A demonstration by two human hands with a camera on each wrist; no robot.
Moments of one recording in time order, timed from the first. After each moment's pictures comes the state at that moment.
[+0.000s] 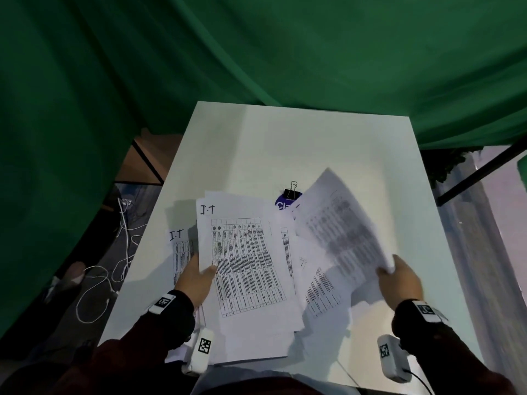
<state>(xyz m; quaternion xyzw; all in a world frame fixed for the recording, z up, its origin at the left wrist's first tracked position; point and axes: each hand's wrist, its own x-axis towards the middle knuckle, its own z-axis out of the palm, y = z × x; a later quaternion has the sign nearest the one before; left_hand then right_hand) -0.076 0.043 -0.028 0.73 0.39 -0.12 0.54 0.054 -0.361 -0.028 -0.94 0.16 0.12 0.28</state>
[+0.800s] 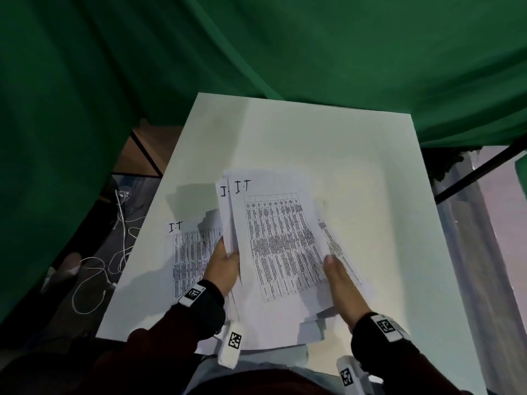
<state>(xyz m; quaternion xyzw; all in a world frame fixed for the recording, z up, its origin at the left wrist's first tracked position) -0.053 -0.011 -0.013 0.66 0.34 -0.05 0.67 -0.011 -0.270 -0.007 -0.78 0.11 0.31 0.53</state>
